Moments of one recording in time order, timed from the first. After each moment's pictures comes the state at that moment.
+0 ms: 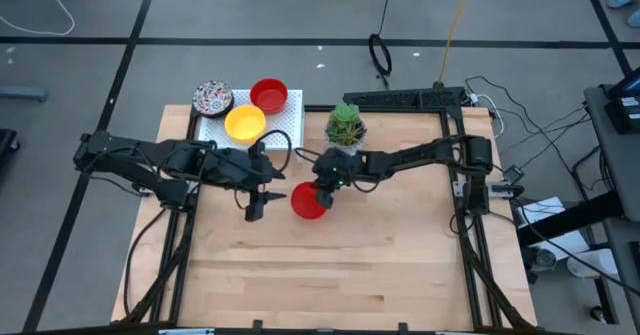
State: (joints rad) left arm -0.17 1.19 1.24 -0.68 -0.17 -0.11; right arm -0.13 1.93 1.15 0.06 -0.13 0.28
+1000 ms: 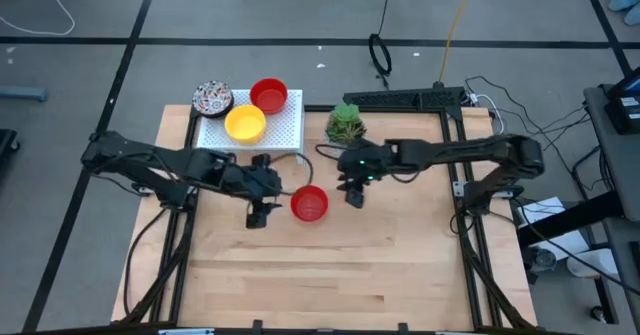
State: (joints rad) left arm -0.19 1.30 1.21 -0.82 -0.16 -0.08; right arm -0.10 1.54 1.14 -0.44 -0.13 0.19
